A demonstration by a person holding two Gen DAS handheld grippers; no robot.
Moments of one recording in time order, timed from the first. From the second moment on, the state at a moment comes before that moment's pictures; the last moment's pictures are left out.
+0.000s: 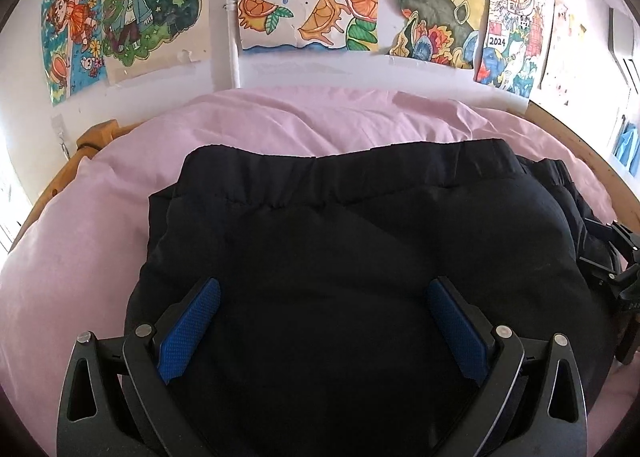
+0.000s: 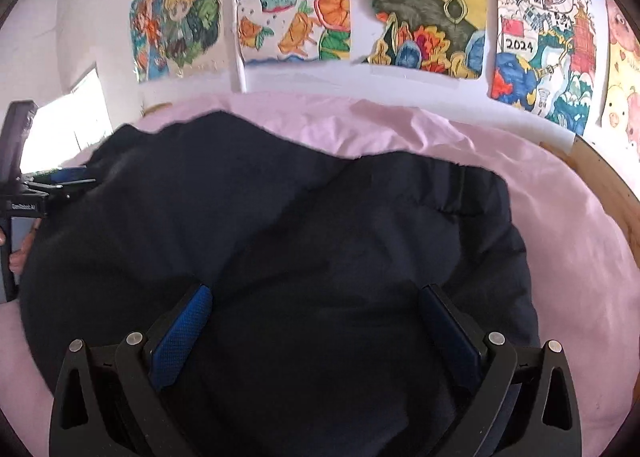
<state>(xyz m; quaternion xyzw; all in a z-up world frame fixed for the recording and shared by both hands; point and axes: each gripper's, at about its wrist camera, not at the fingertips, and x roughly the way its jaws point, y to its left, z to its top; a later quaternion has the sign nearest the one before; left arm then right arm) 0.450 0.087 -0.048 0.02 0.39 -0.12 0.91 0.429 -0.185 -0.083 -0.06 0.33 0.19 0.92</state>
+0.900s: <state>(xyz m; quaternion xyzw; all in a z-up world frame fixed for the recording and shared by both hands) 0.426 0.208 -0.042 -0.11 0.48 -0.17 0.85 0.440 -0.314 -0.105 0.14 0.42 0.23 0.87</state>
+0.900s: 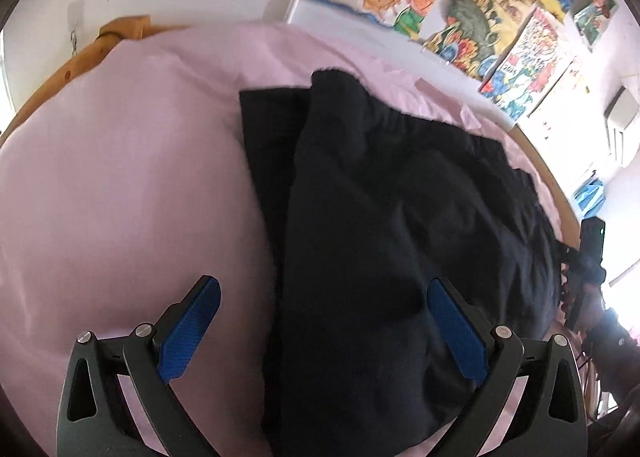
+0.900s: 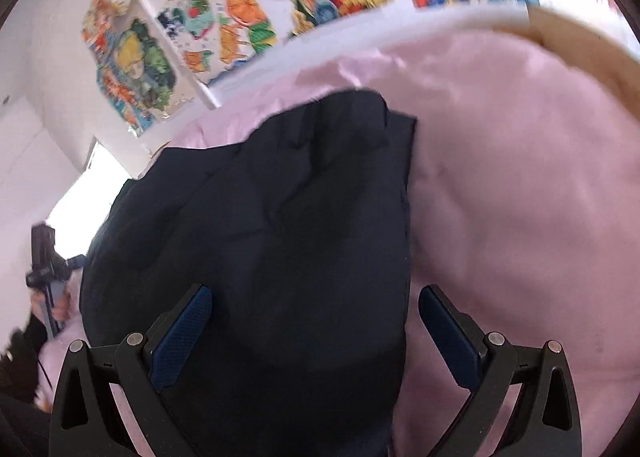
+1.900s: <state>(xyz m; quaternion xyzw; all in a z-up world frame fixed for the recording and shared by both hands) 0.452 0.192 -0.055 -0.06 0.50 -0.24 0.83 0.451 -0.309 -0.107 0.08 0.38 0.27 0.88</state>
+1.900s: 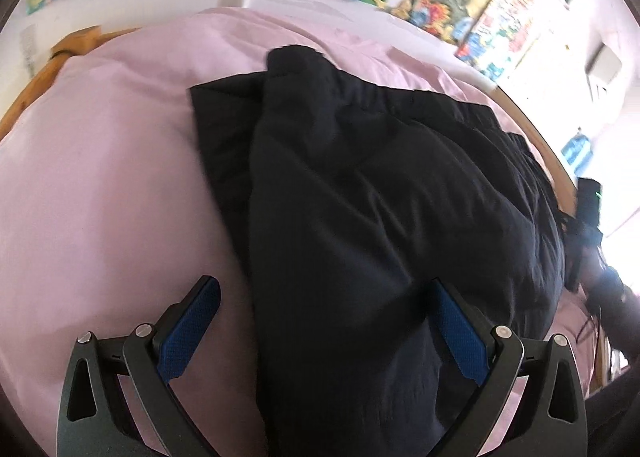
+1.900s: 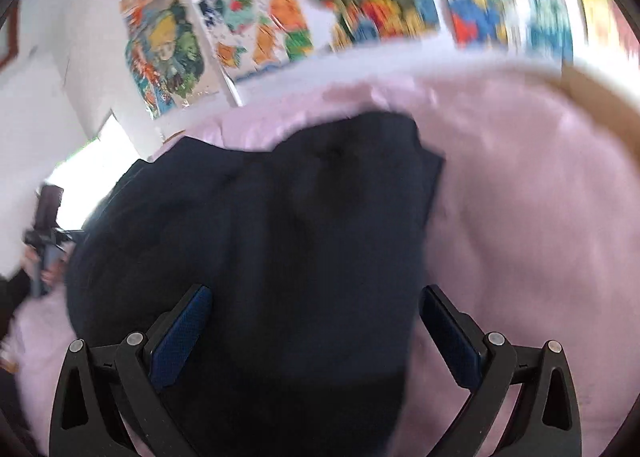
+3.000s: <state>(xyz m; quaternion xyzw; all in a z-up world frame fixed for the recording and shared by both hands) 0.495 0.188 -0.084 -0.10 0.55 -0.28 0.78 0.485 -0.336 -0.162 0.22 0.47 0.34 0.79</state>
